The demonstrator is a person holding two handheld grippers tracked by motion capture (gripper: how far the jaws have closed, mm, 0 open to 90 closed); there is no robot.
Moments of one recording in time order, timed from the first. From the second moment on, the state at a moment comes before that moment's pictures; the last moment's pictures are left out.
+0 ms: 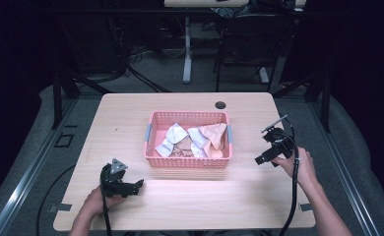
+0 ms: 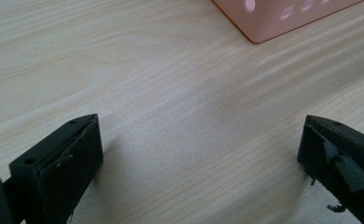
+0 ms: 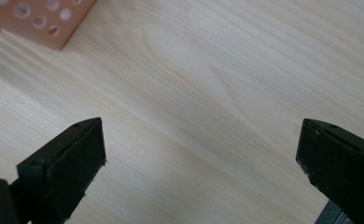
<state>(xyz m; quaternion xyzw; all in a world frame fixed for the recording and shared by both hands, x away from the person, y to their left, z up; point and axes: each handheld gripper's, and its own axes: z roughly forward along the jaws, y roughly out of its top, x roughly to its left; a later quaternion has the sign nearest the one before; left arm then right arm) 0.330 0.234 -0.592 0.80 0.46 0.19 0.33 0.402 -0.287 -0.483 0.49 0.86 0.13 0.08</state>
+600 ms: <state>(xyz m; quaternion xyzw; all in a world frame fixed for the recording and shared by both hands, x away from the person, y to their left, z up) 0.330 0.234 -0.592 0.80 0.46 0.19 0.33 0.413 -0.249 -0.437 0.46 0.86 0.20 0.11</state>
